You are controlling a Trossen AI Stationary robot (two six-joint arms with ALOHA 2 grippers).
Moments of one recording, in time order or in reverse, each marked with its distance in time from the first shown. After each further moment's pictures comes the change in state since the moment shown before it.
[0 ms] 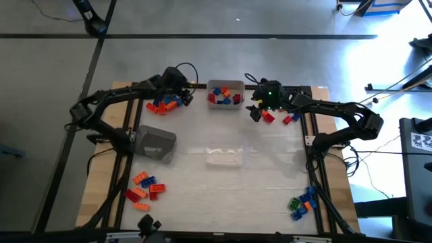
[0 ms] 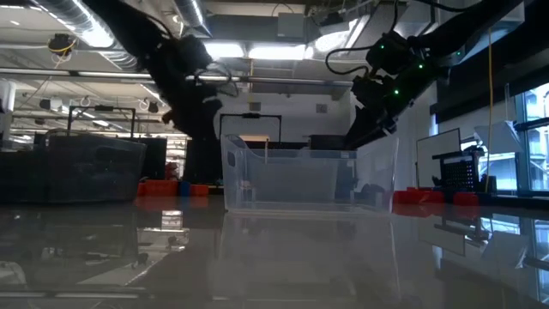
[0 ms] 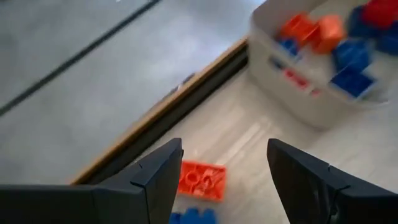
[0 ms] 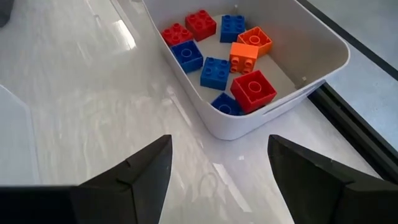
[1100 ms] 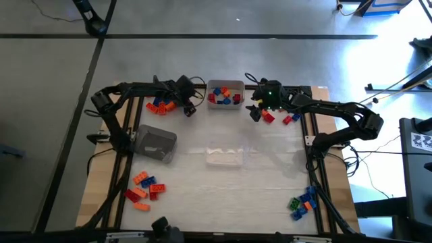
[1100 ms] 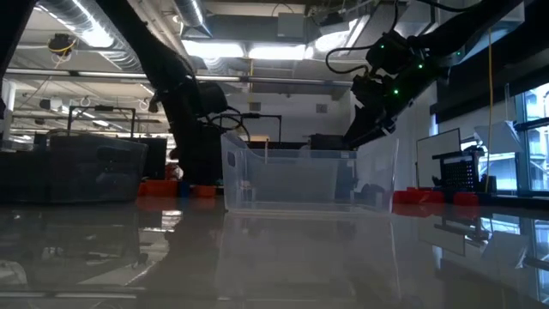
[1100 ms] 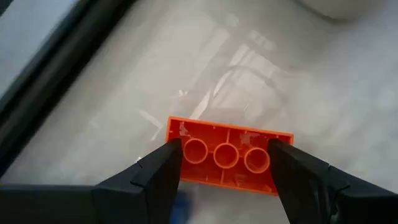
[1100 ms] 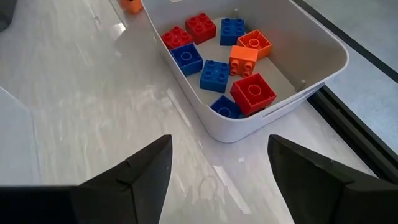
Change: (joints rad) left arm -0.030 0.284 0.054 -0.097 0.110 0.118; right arm 0.000 0.000 0.000 0.006 -0.001 0.002
